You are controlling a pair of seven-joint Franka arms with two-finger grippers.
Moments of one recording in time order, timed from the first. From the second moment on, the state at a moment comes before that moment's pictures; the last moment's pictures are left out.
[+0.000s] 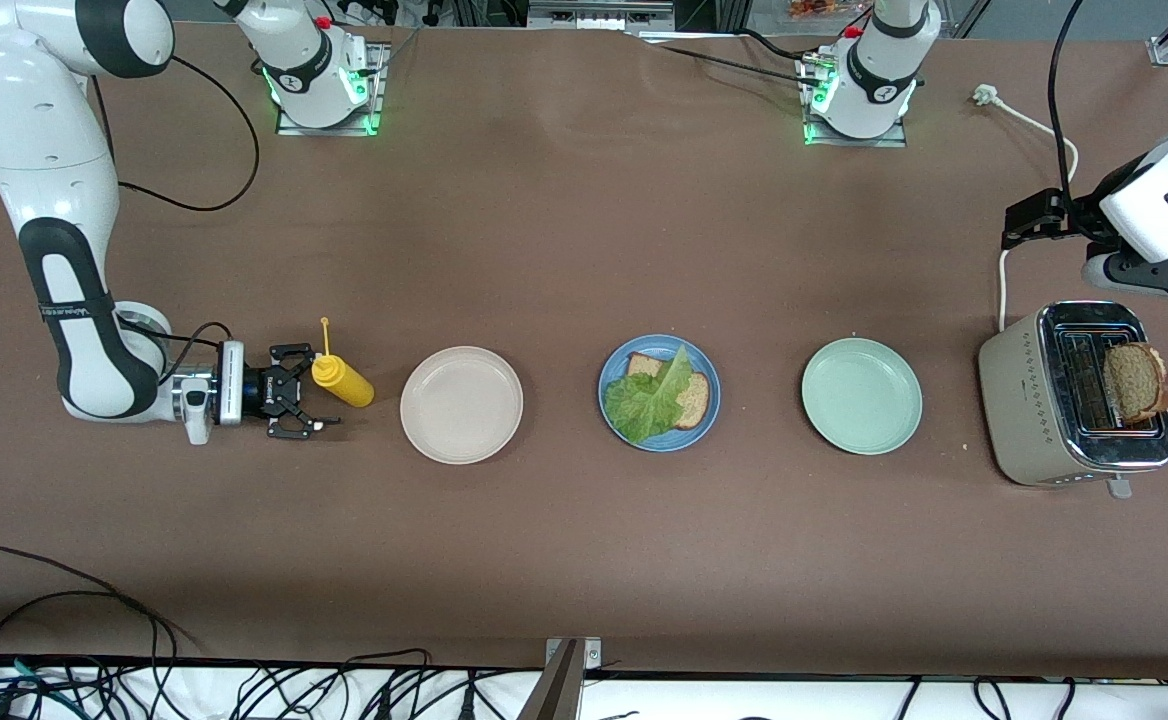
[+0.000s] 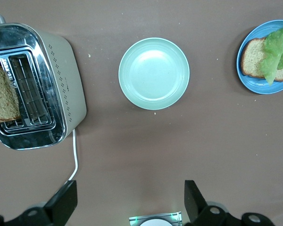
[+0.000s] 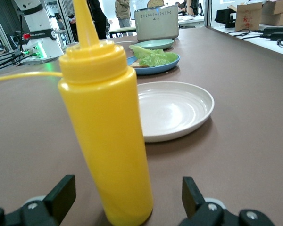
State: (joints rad) left arm 0.11 0.06 -0.14 -1.57 0.01 1.45 0.11; right arm -0.17 0.88 0.02 -1.62 1.10 1.73 -2.39
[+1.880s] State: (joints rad) left arm 0.11 0.06 -0.13 -1.57 0.01 1.45 0.11; right arm 0.13 0.68 0.03 -1.59 0.69 2.08 -1.61
